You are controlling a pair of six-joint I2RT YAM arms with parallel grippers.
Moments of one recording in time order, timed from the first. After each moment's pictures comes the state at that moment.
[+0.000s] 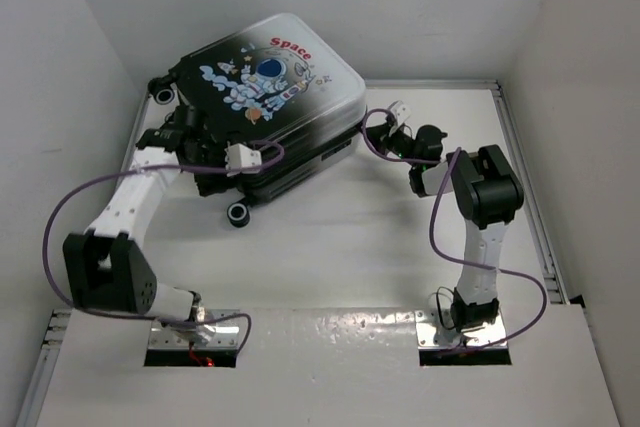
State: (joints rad) left arm -0.10 1.38 1.19 -0.98 0.37 1.25; right arm 0.17 2.07 0.87 1.20 -0.58 -0.07
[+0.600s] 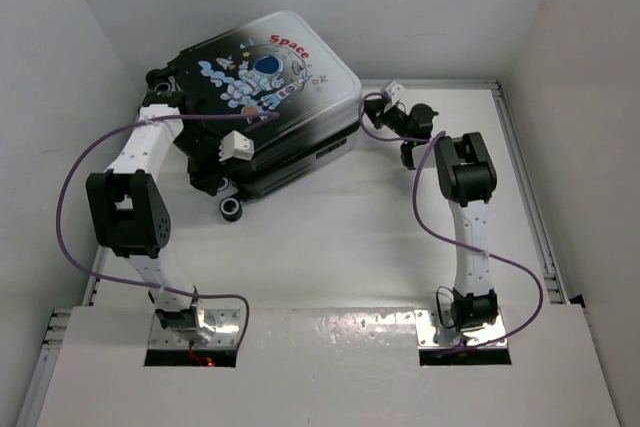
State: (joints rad) left arm 0.02 1.82 1.57 -1.35 0.37 1.37; right arm 0.12 2.45 1.39 1.19 -0.63 -0.13
